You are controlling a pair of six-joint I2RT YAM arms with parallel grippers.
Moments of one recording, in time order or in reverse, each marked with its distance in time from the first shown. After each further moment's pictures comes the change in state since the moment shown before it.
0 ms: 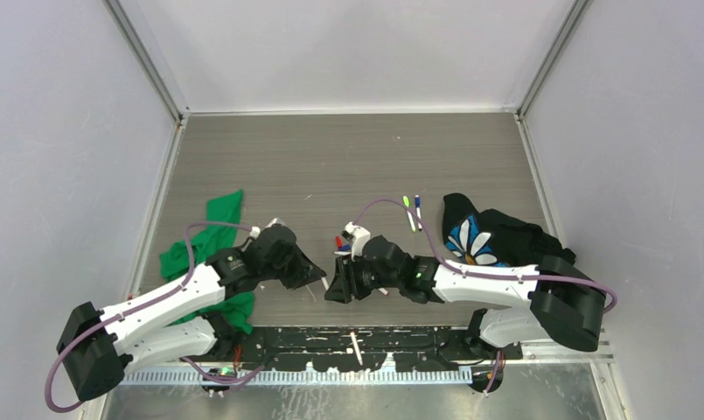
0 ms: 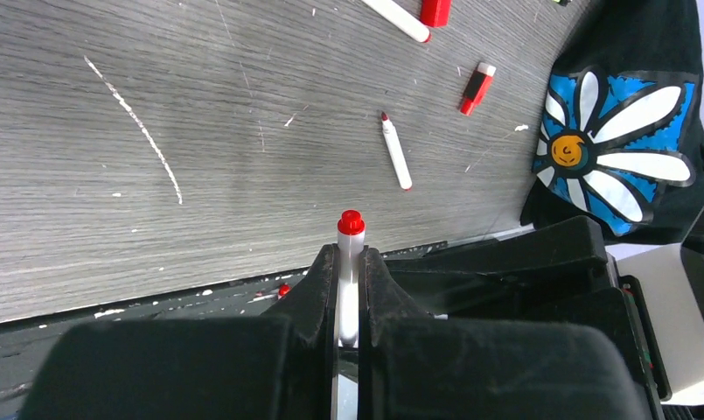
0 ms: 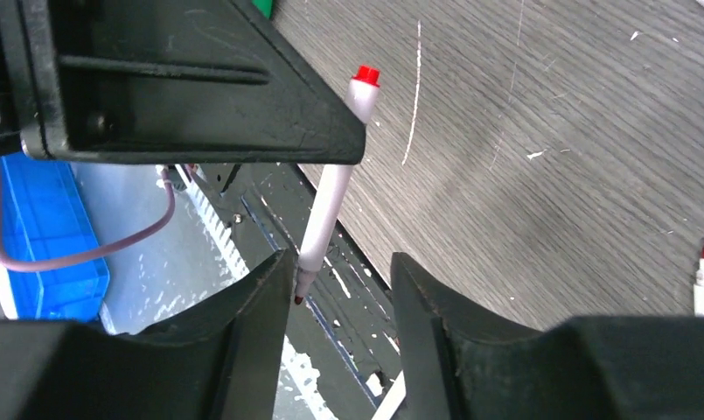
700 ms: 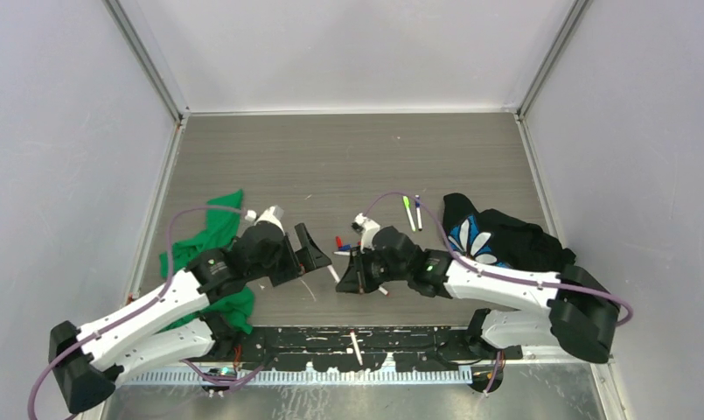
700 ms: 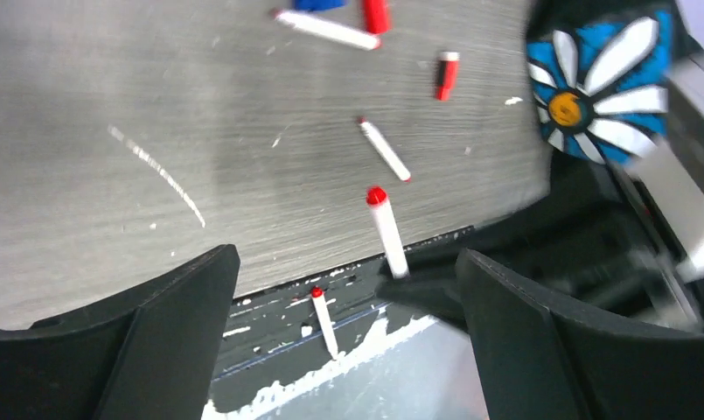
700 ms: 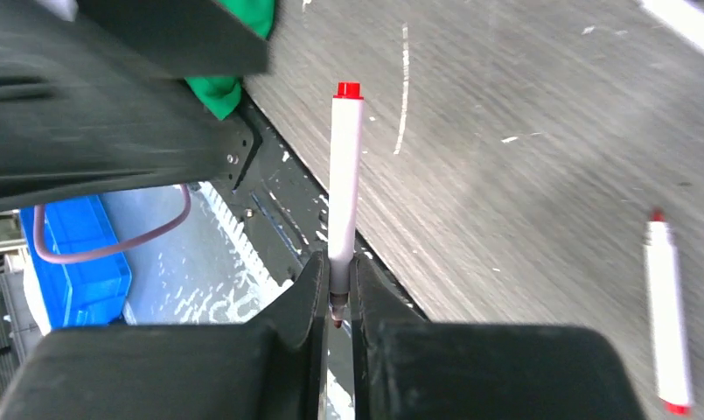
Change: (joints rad) left arm -0.011 -0.097 0.025 -0.041 -0.048 0.167; right arm -0.036 -0.050 0.023 -0.081 -0.014 0.023
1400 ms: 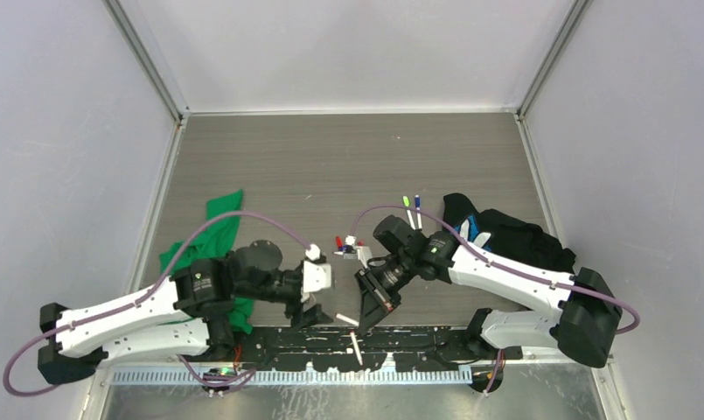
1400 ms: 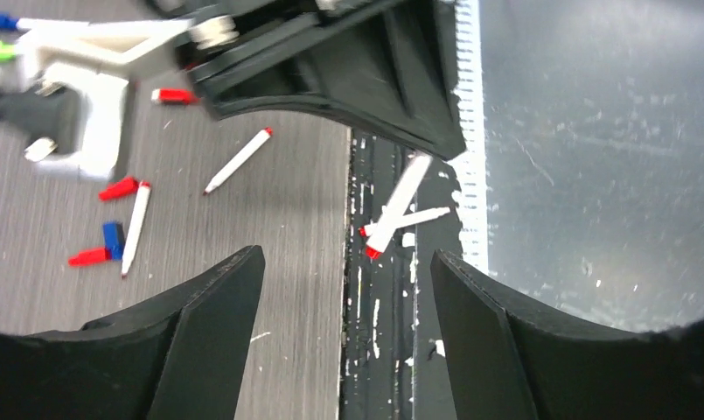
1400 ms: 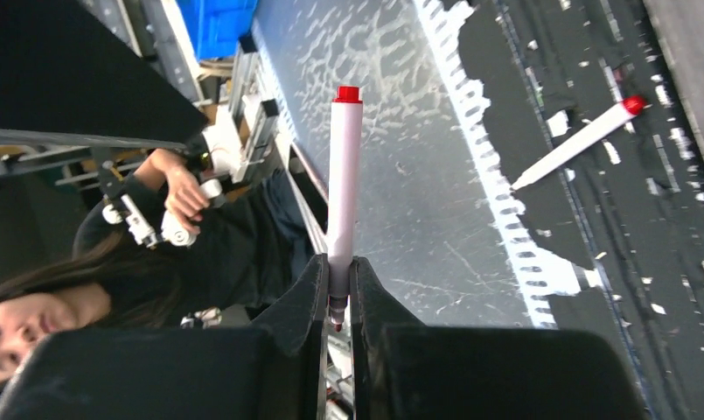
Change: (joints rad) left arm -0.283 -0.099 0.177 0.012 0.372 1.319; right arm -0.106 -0.050 0.189 -0.612 -0.699 -0.222
